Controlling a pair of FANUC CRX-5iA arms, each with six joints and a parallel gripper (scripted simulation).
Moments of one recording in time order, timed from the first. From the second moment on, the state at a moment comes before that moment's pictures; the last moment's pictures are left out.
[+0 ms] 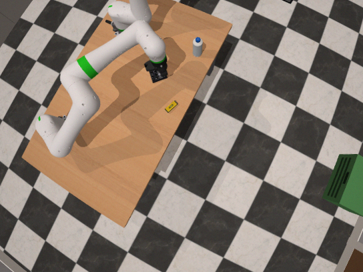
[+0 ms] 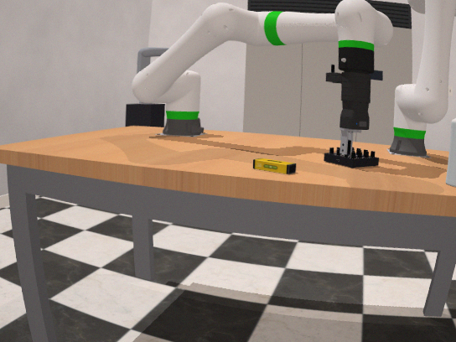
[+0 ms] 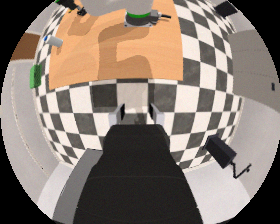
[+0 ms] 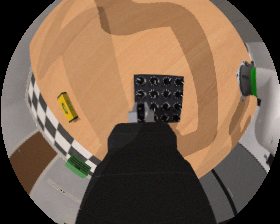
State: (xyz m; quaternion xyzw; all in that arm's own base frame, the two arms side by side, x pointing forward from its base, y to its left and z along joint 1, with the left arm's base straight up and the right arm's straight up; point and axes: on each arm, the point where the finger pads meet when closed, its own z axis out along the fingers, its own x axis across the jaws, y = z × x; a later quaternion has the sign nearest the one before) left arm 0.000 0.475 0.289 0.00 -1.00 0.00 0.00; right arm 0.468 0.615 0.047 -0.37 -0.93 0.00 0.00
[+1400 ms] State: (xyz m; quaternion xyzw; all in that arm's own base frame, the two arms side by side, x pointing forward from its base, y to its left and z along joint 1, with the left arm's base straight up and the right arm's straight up) left arm 0.000 0.475 0.289 0.00 -1.00 0.00 0.00; right arm 0.468 0.615 0.047 -0.40 -0.91 0.00 0.00
